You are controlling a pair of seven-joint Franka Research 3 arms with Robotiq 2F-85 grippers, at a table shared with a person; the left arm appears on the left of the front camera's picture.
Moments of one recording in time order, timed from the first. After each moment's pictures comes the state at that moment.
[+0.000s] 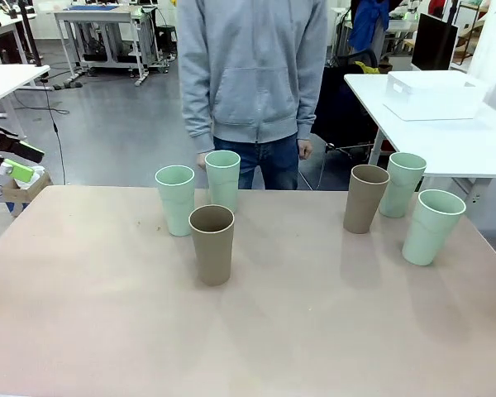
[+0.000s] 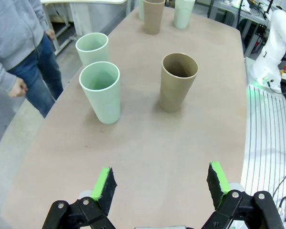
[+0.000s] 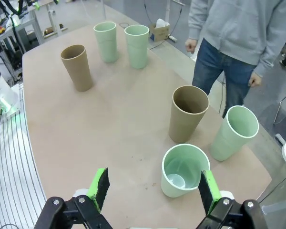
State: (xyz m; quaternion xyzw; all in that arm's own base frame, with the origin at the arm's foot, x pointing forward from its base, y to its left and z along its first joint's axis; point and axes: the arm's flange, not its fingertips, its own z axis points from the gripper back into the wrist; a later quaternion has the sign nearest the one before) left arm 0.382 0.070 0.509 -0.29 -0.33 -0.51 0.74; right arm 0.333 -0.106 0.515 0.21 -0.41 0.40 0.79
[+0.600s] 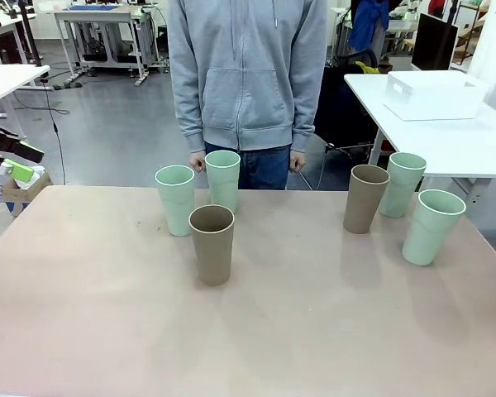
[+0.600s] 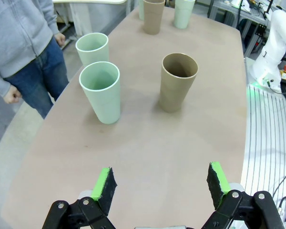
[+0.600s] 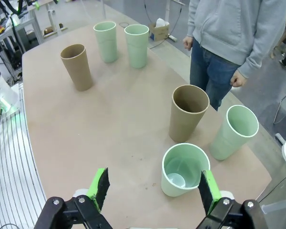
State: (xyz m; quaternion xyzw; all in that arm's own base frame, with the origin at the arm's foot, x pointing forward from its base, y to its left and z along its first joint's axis) left arm 0.382 0.070 0.509 -0.29 -0.33 -0.51 0.74; right arm 0.333 -0.106 0.515 0.21 -0.41 0.40 0.79
